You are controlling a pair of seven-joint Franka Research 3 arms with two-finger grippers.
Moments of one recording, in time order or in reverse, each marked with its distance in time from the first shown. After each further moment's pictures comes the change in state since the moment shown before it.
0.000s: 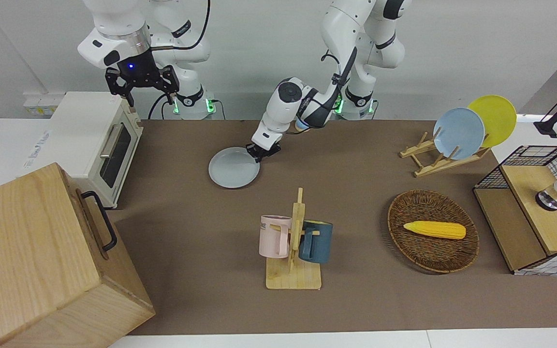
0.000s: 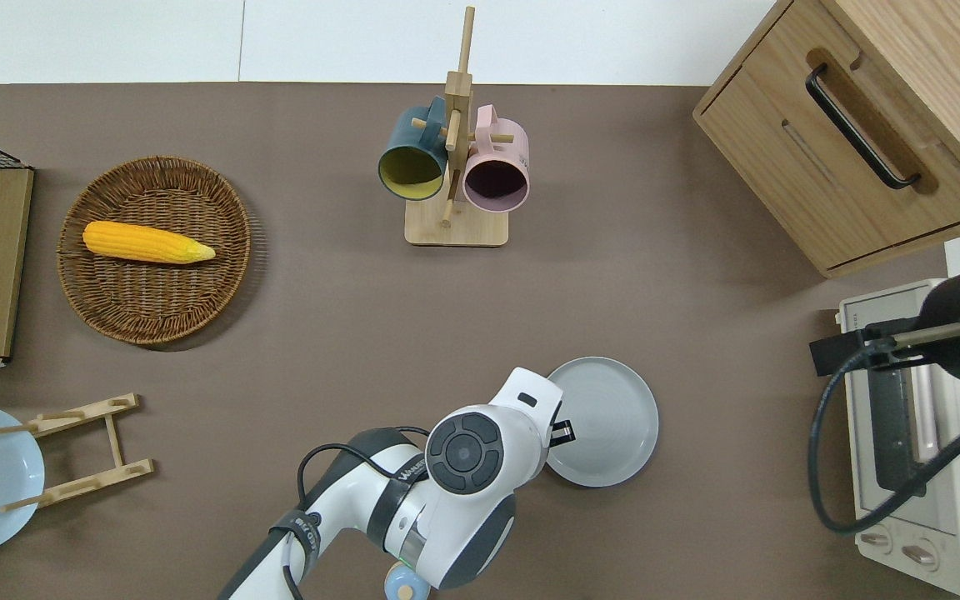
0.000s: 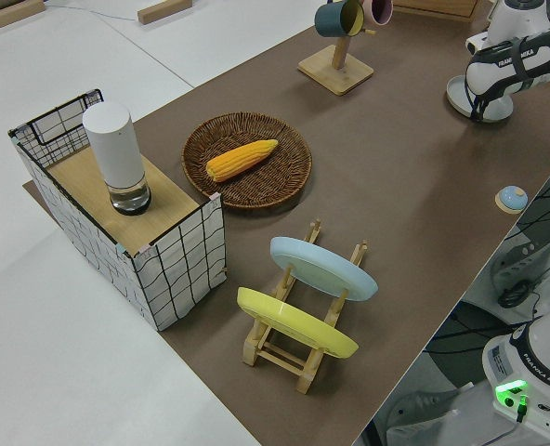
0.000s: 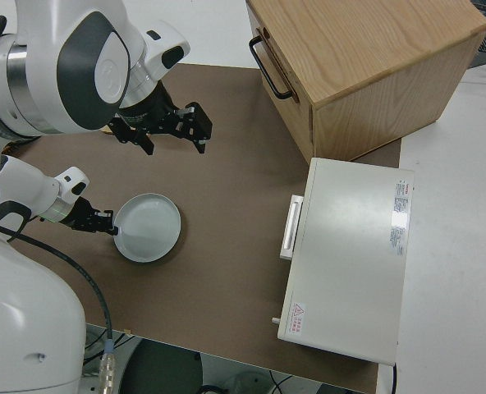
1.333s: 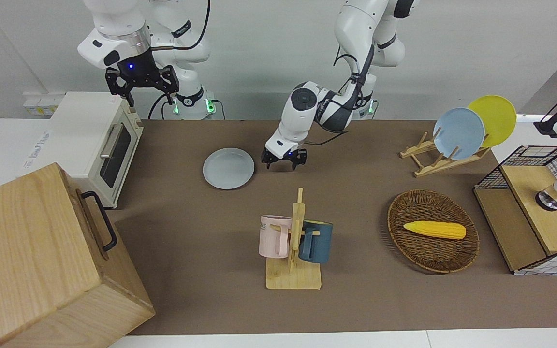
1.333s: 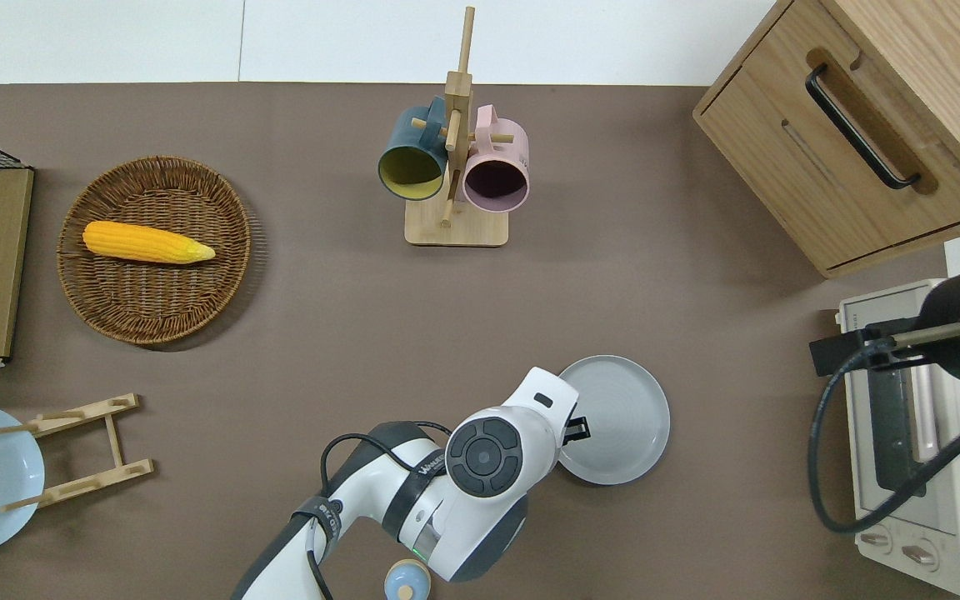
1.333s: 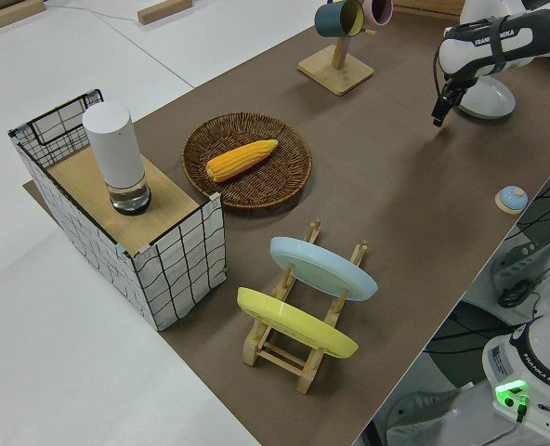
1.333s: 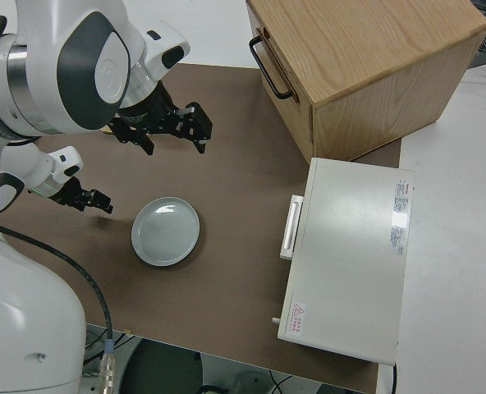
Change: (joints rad) left arm 0.155 -0.052 0.027 0.051 0.167 -0.246 0.288; right arm 0.000 0.000 0.000 0.000 0.000 0.000 0.000
